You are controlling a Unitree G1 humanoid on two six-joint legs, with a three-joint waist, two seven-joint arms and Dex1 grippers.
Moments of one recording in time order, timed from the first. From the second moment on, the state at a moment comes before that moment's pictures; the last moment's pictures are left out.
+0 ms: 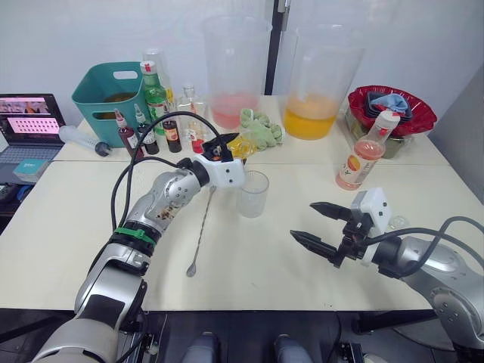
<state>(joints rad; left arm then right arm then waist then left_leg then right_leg) -0.91 0.45 -0.30 0.57 0.55 -0.47 -0.26 -0.11 -0.73 -0.17 -0.62 0.73 0.68 0.63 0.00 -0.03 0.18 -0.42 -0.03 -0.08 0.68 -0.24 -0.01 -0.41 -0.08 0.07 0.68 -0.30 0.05</state>
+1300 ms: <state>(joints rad) -0.98 0.54 -0.46 0.60 0.95 -0.56 0.11 -0.15 -0.71 -0.12 -0.62 0.73 0.69 0.59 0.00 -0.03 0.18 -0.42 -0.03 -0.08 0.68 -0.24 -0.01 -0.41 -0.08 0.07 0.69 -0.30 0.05</state>
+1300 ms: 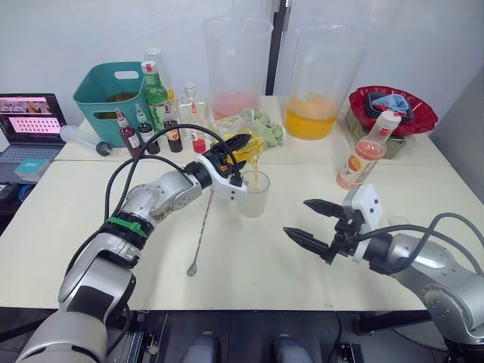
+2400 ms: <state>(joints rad) -0.82 0.42 0.01 0.40 0.06 0.07 -0.37 -0.27 -0.72 -0.08 -0.56 0.73 0.73 0.67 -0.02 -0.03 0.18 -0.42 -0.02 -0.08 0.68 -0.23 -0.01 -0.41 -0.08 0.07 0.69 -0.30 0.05</state>
